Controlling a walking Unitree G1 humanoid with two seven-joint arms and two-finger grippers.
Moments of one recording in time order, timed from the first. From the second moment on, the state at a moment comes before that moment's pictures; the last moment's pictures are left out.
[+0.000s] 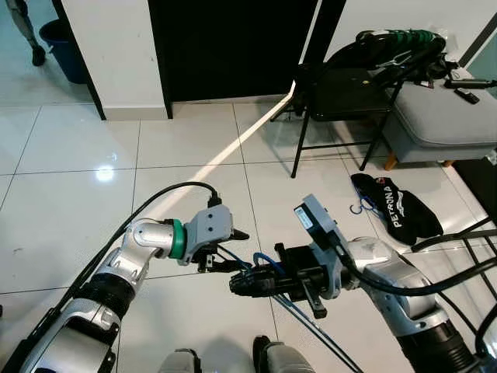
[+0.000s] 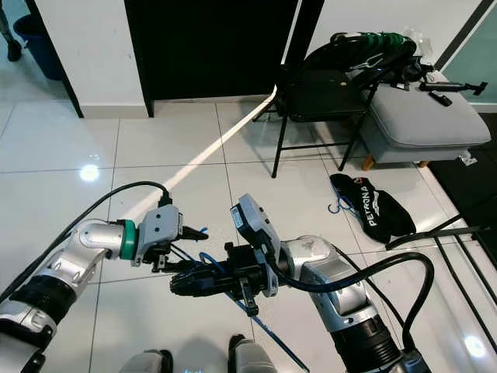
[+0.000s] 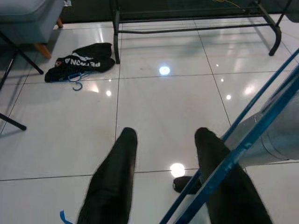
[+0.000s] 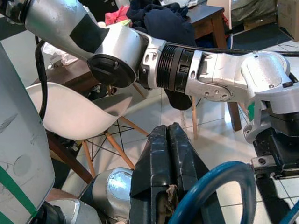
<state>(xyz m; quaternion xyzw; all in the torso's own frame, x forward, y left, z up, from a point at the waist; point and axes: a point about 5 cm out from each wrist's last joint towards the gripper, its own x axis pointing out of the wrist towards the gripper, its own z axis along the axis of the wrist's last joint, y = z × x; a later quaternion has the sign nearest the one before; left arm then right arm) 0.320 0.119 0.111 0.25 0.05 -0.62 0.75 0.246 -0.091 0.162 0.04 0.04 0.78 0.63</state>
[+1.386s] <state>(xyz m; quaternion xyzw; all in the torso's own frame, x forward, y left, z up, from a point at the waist) 0.317 0.128 0.114 0.25 0.06 -0.64 0.72 0.249 -0.094 0.158 0.06 0.03 0.76 0.64</state>
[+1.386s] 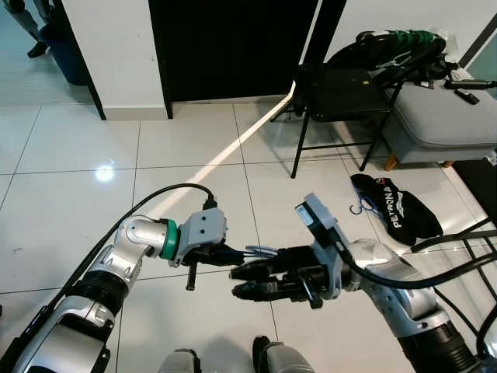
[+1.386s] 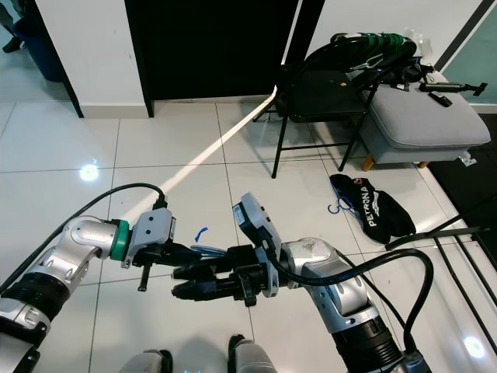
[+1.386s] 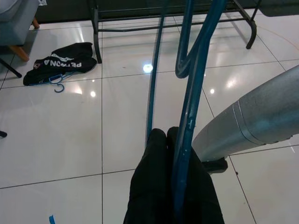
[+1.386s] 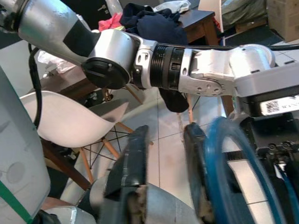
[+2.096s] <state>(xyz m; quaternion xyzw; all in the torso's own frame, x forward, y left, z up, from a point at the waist) 0.296 0.158 0.092 0.25 0.12 -0.63 0.73 0.302 -0.154 0.168 0.02 -0.07 0.54 0.84</state>
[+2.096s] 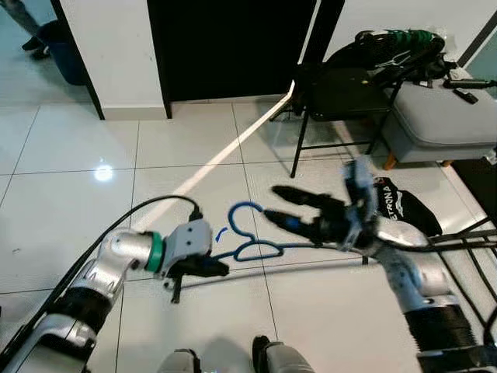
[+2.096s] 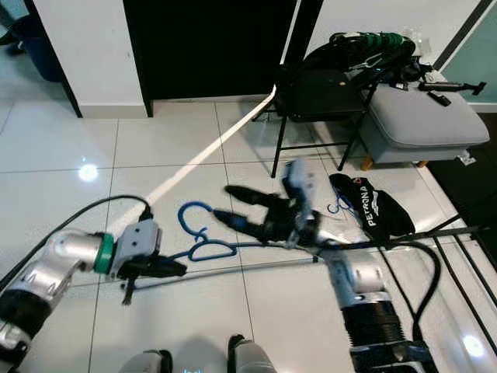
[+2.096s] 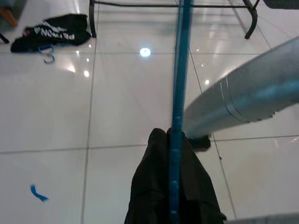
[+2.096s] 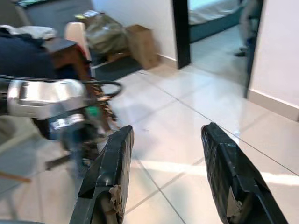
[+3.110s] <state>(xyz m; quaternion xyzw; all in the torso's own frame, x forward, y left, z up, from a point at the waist) 0.292 0.192 0.070 0.21 0.20 -0.43 0.86 0.315 -0.252 0.070 -0.01 0.13 0.02 0.99</state>
